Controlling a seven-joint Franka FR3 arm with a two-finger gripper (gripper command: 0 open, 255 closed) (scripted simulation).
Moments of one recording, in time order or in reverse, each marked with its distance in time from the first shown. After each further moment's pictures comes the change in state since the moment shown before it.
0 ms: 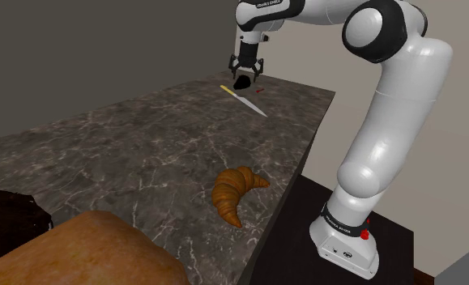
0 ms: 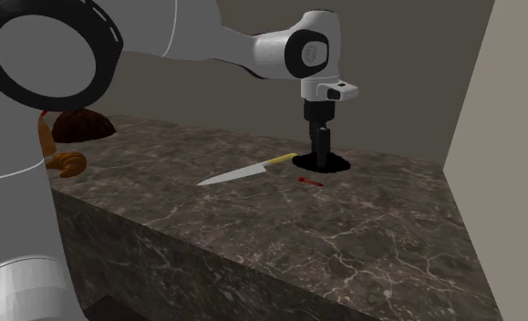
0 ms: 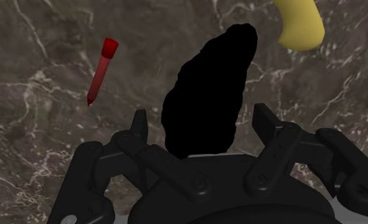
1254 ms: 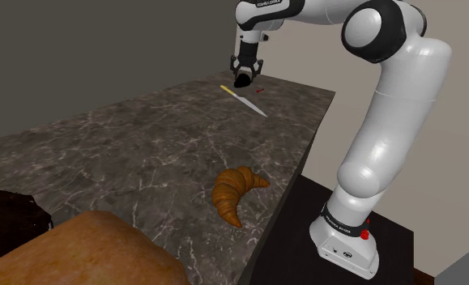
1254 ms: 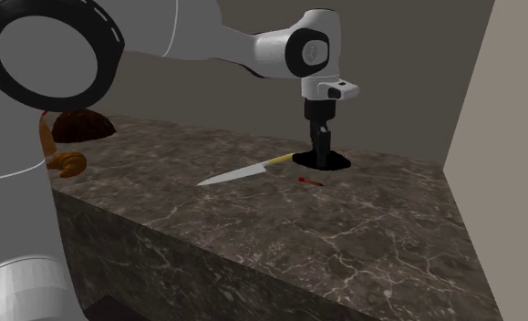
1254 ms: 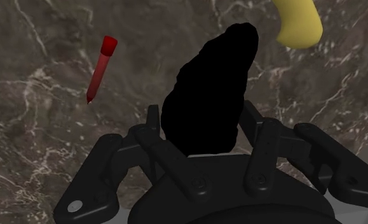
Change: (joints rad) arm 0.000 0.005 0.000 0.012 0.001 -0.007 -0.001
